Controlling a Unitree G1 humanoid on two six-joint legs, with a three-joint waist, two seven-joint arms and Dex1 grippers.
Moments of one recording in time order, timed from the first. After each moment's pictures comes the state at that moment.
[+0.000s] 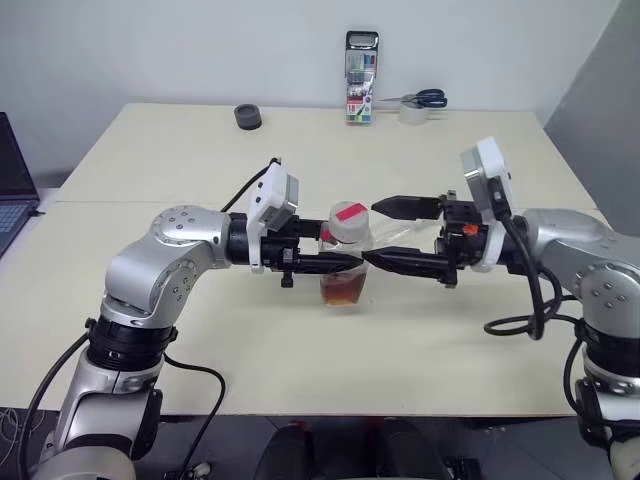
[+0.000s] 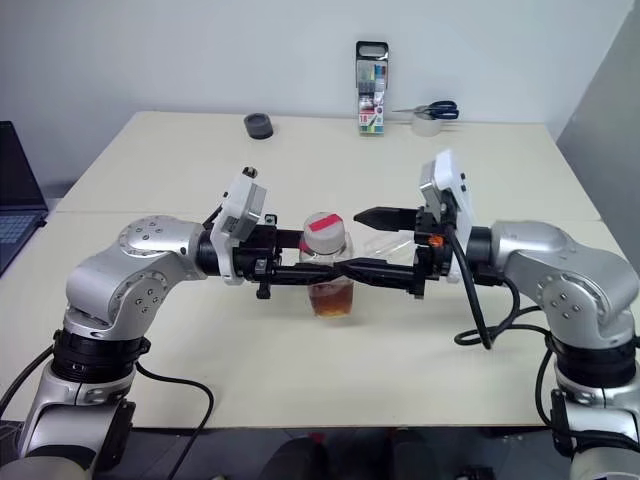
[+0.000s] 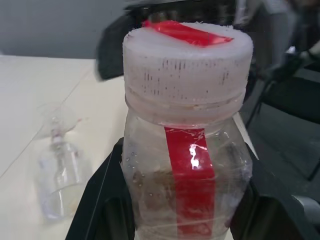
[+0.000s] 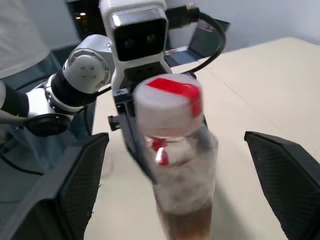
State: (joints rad) left arm -0.64 0.63 -0.09 -0.23 -0.61 0.66 -1.11; right arm -0.61 -0.65 -0.10 -0.53 0.97 1.02 0.73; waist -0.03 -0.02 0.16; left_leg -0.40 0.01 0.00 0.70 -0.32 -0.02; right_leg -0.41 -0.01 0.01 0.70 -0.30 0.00
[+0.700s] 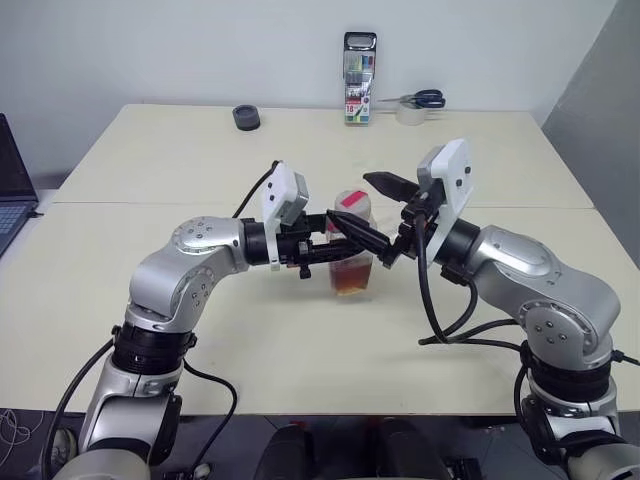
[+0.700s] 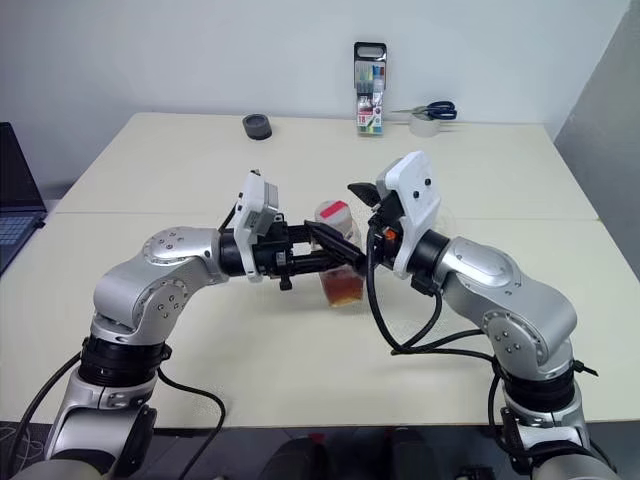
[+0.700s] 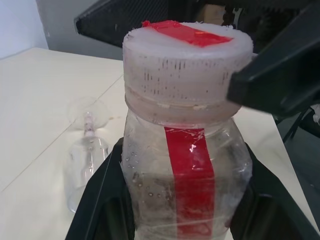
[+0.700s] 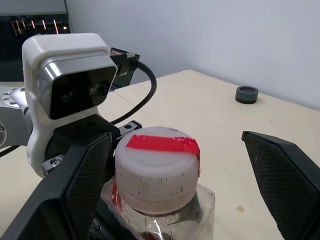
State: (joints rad) left arm -0.64 0.54 -0.09 -0.21 -0.58 0.67 -0.97; right arm -0.61 -0.39 0.05 -0.62 0.73 0.93 0.29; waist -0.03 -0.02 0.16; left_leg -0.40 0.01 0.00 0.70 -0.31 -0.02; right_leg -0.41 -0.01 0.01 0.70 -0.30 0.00
